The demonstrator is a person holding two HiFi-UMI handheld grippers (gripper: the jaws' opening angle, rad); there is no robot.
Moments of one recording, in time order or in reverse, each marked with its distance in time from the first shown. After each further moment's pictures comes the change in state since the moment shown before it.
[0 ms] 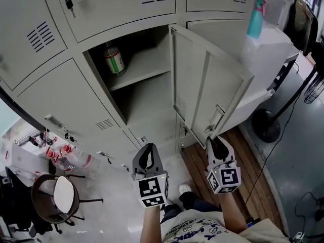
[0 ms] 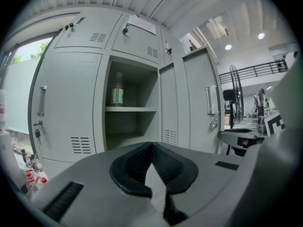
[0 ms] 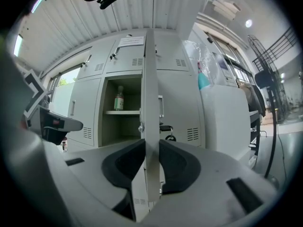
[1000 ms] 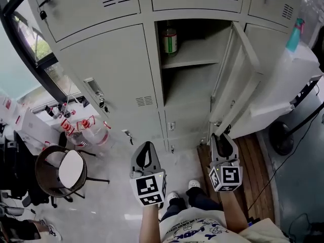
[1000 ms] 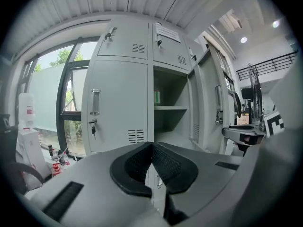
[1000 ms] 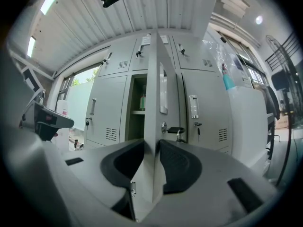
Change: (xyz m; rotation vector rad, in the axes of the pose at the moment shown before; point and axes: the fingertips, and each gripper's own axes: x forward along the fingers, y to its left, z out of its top) left arm -0.102 0.134 -0.028 -0.049 0.012 0.224; right arm 0.009 0.133 -0.002 -0.061 -0.016 0.129
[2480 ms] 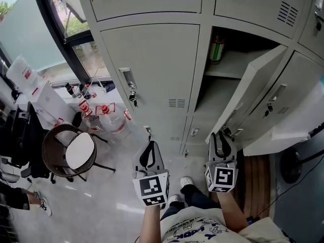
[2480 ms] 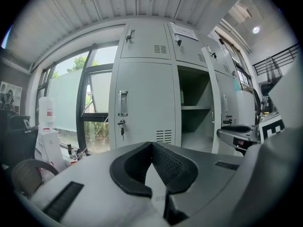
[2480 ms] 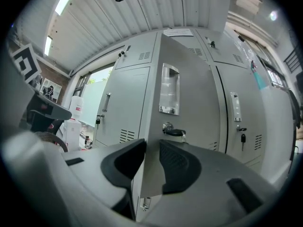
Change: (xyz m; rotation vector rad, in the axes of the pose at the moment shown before) left arm -0.005 0.083 -0.002 -0.034 -0.011 0.210; right arm 0.083 0.095 0.003 -0.099 -0.032 0.161
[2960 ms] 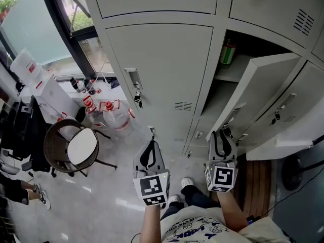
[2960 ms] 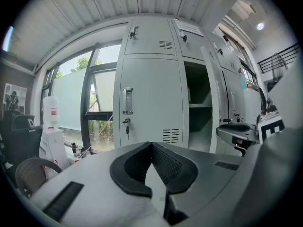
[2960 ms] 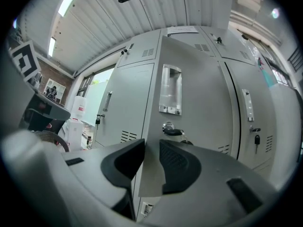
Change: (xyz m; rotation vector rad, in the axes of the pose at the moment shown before) left arm 0.017 0.017 -0.003 -0.009 0.008 0.054; right arm 0.035 0.012 0.000 -0.018 -0.019 0.043
